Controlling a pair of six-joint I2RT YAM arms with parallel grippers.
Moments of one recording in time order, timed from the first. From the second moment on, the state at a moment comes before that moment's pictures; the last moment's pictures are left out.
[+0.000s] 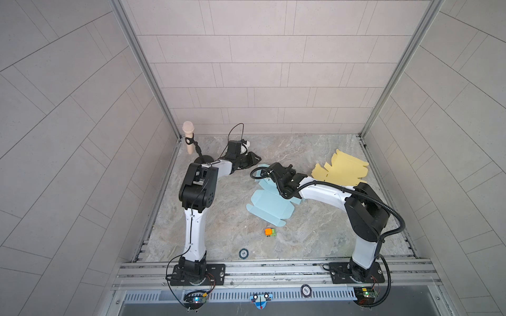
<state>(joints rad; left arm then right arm) -0.23 2.18 1.41 0.09 0.62 -0.59 0.75 1.84 1.26 -0.32 0.72 -0.73</state>
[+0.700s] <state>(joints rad) -0.26 2.12 1.15 0.30 0.71 -0.69 0.76 1.84 1.20 -0.15 0.76 -0.84</state>
